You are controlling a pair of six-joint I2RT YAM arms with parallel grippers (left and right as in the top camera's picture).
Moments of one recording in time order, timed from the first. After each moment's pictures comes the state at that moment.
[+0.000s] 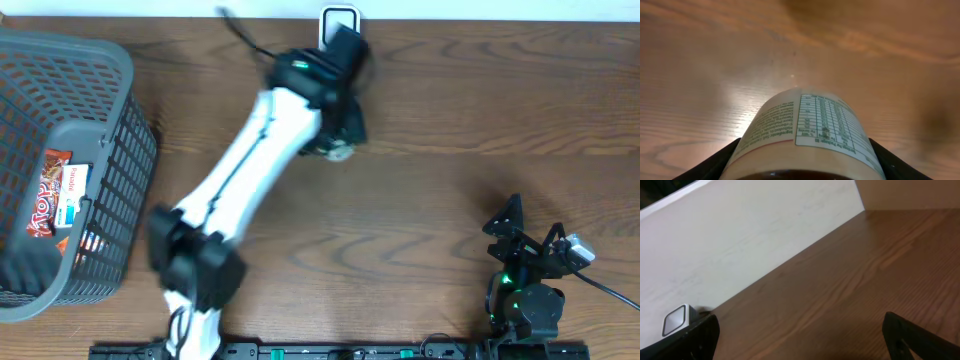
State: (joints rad) left arm -0.58 2.01 2.01 -1.34 0.05 -0.74; right arm 0.00 0.02 0.01 -0.04 0.38 0.51
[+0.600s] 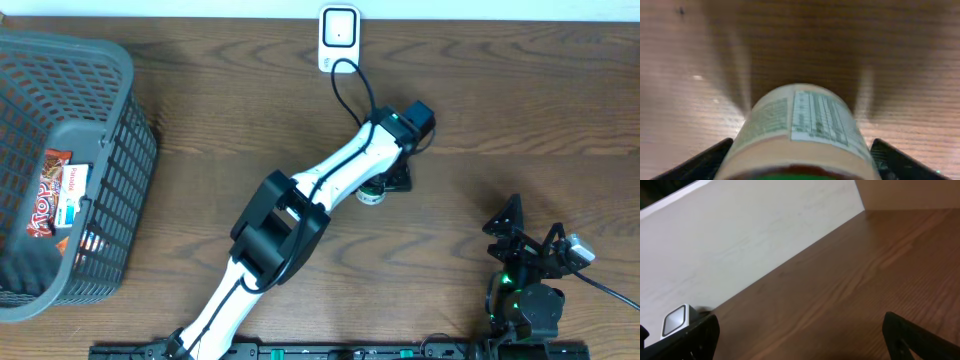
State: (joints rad) left arm -0.79 2.37 1.99 -1.18 -0.01 -0.84; right arm 0.00 0.02 0.01 -0.04 0.38 0.51
